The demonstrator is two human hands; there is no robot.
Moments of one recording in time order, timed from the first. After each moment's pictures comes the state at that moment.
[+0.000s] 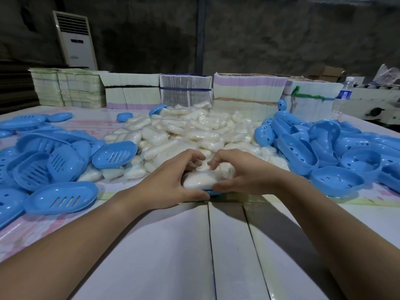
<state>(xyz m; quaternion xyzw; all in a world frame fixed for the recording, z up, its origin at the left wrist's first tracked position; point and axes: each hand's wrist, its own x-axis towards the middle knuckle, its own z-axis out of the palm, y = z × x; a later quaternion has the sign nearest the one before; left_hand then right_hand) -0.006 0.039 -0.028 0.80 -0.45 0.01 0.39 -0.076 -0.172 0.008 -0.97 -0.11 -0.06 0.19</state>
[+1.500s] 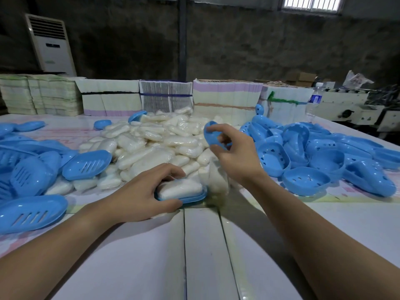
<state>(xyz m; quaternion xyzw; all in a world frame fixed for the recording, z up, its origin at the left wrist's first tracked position) -0.009 0.043 -0.029 0.81 -0.47 0.03 0.35 -0.073 -0.183 0.011 -0.84 -0.01 -0.39 0.38</state>
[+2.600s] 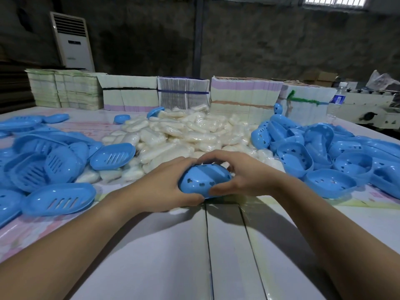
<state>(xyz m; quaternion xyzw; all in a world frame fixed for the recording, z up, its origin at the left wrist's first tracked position) -0.014 0.048 -0.015 0.83 -0.45 -0.01 0.32 -0.078 -0.172 0.011 -0.95 -0.16 -0.06 0.26</state>
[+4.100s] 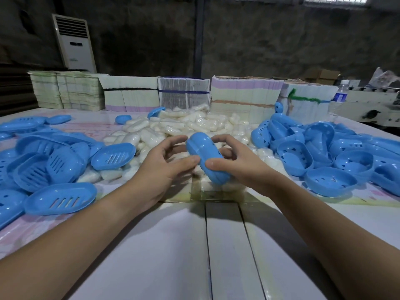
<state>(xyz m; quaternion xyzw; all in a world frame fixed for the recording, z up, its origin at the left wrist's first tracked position) -0.025 0.035 -0.009 0.59 -0.26 -0.12 0.75 -0.083 -0.158 0.011 -0.81 -0.07 -0.08 0.57</state>
